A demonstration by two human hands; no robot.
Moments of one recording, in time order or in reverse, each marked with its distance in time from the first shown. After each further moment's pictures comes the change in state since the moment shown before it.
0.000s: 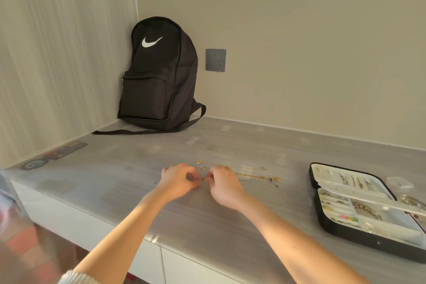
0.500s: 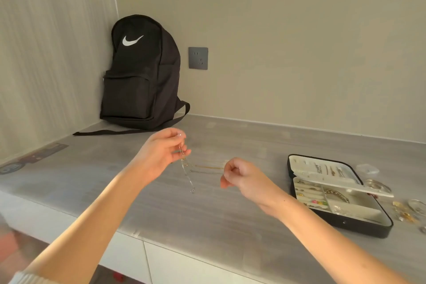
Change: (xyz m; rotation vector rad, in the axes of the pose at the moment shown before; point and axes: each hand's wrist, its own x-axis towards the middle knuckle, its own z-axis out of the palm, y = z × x) left_hand -0.019 0.057 -0.063 -1.291 -0.064 0.041; right_hand -0.080 0.024 -0.074 0.678 -0.038 0.127
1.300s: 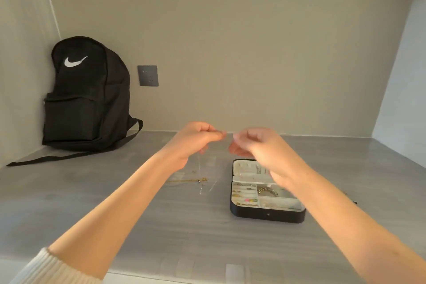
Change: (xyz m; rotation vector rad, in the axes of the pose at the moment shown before) left_hand 0.006 0.040 0.195 0.544 -0.187 0.053; right_hand -0.082 -0.048 -0.131 0.096 0.346 -0.113
